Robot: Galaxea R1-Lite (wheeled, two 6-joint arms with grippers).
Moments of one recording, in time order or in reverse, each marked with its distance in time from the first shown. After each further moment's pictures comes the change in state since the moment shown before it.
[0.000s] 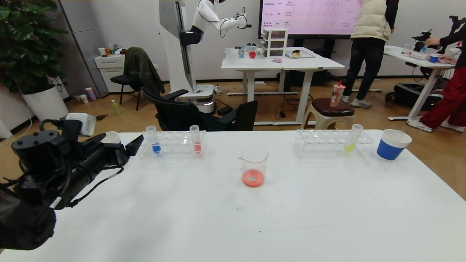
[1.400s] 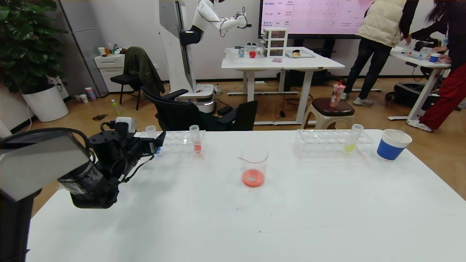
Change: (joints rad) left arm -0.022 0.483 -0.455 -0.097 0.025 -0.011; right arm 0.000 0.000 0.000 0.000 0.000 0.000
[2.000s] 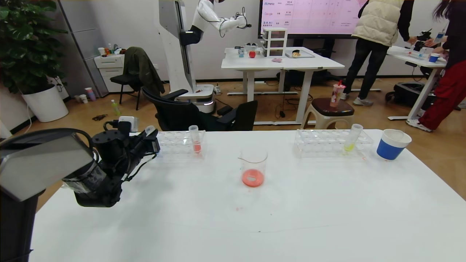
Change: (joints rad) left arm -0.005 0.014 -0.025 -0.005 -0.001 -0.001; right arm 0.000 0.000 0.000 0.000 0.000 0.000
